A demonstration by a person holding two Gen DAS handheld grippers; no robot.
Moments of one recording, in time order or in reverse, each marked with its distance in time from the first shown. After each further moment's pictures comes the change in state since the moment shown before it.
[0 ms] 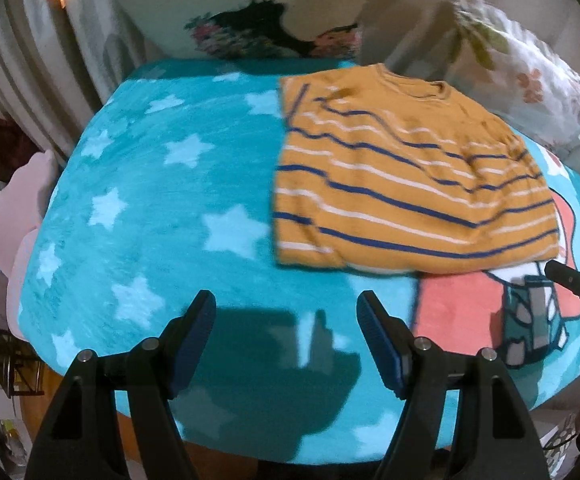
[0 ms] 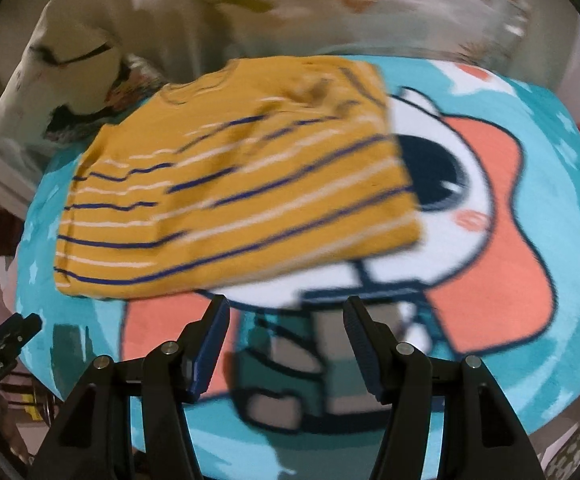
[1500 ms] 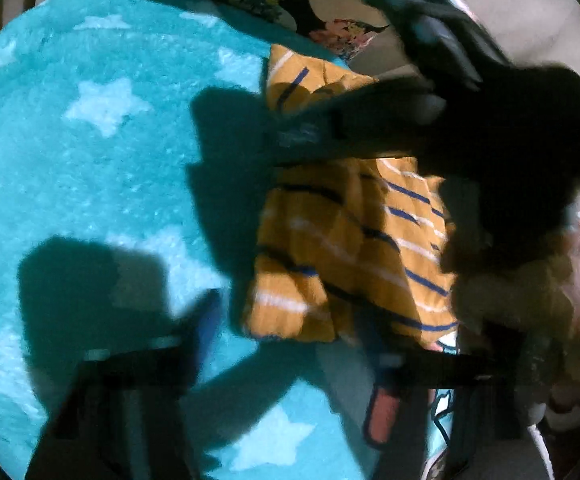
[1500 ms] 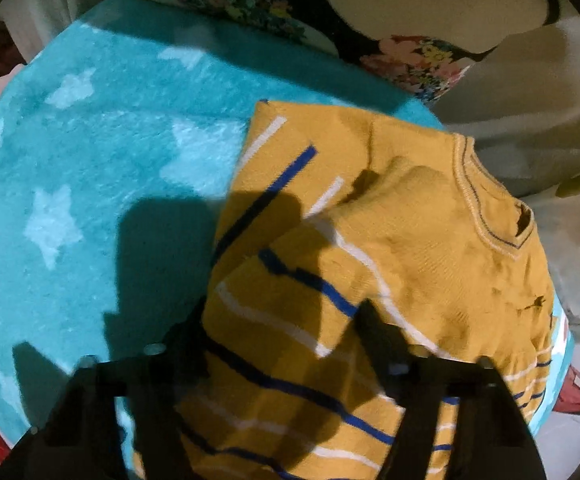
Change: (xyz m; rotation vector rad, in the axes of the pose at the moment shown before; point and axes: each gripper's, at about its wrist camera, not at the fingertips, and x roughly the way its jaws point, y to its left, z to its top) left arm 0.091 0.039 0.035 -0.219 0.074 -0.483; right arm 0.165 0.323 0.117 -0.595 0.180 -0.239
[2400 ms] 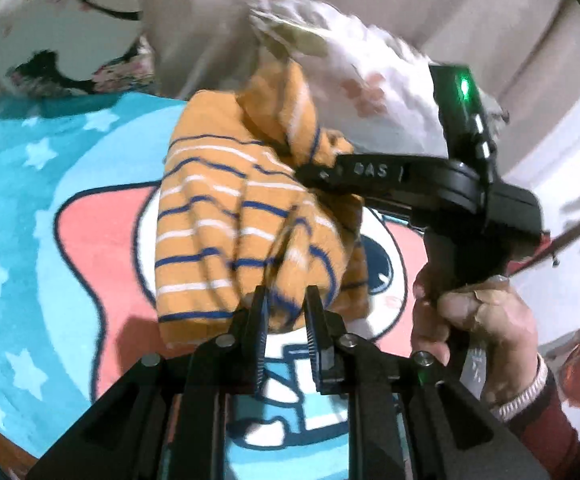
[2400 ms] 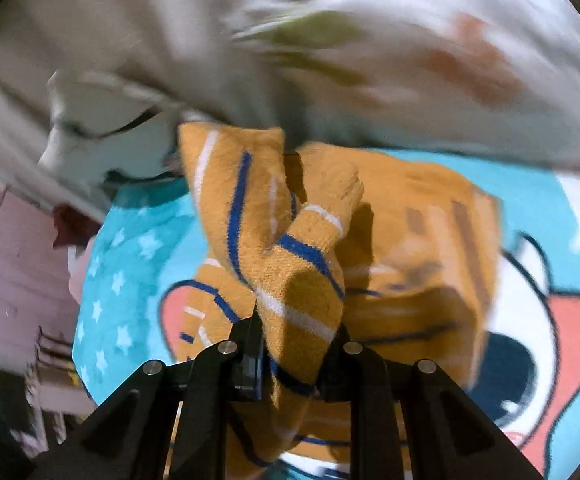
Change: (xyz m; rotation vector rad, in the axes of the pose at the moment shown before) left arm 0.022 -0.281 -0.059 0.249 -0.073 0.080; right arm -0.044 -0.316 -0.177 0.463 -0.305 0.542
